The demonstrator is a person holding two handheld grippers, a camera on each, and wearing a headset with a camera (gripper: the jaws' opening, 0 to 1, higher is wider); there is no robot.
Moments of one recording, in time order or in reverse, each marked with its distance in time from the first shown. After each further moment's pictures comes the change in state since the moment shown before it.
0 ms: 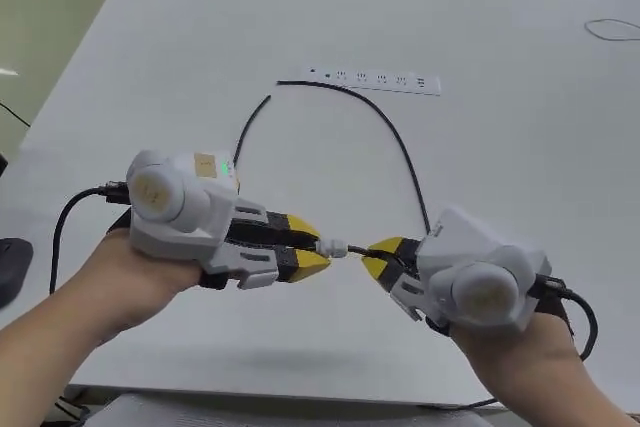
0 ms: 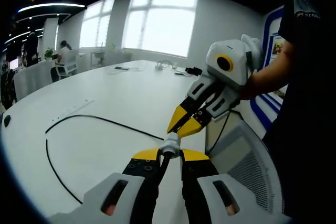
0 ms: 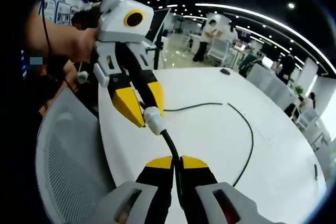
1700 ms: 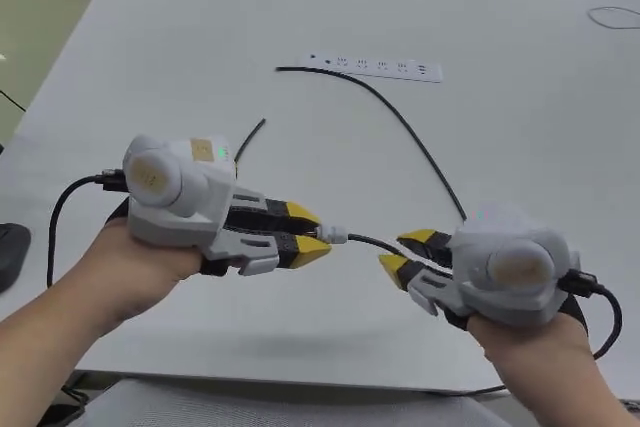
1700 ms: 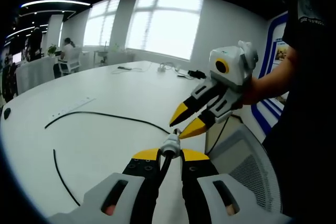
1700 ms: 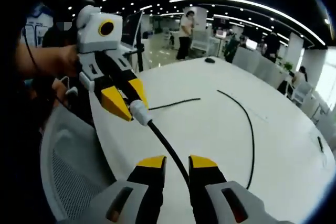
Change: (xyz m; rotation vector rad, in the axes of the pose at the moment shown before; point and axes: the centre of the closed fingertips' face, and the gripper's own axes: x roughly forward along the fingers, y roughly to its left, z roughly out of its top) left arm 0.002 -0.001 -0.002 -0.034 -0.011 0.010; right arm -0.006 0.000 -0.002 0.085 0.016 -0.038
